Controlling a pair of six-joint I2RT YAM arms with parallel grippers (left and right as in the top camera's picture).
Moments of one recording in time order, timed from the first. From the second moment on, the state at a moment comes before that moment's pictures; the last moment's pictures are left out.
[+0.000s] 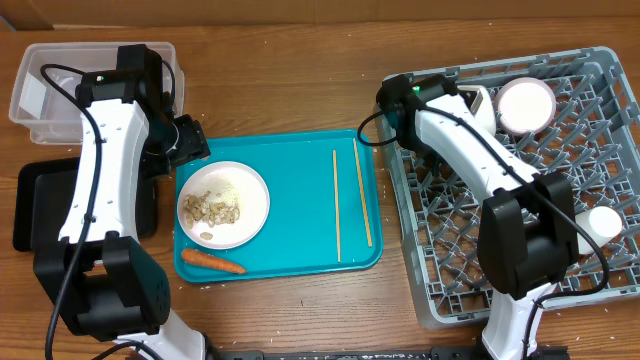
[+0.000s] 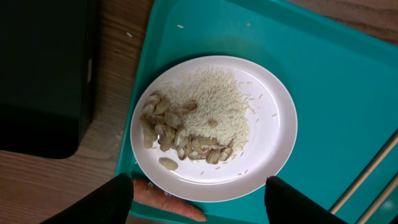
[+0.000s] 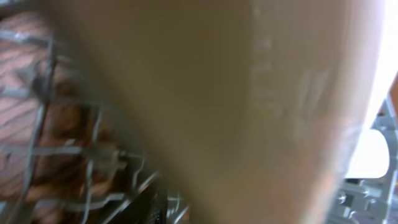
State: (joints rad) left arm 0.10 1.81 1.65 -1.34 0.04 -0.31; right arm 0.38 2.04 1.64 -1.37 0.76 0.87
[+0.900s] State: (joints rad) left arm 0.10 1.81 1.65 -1.35 0.04 -0.31; right arm 0.34 1.74 1.90 -1.23 0.14 0.51
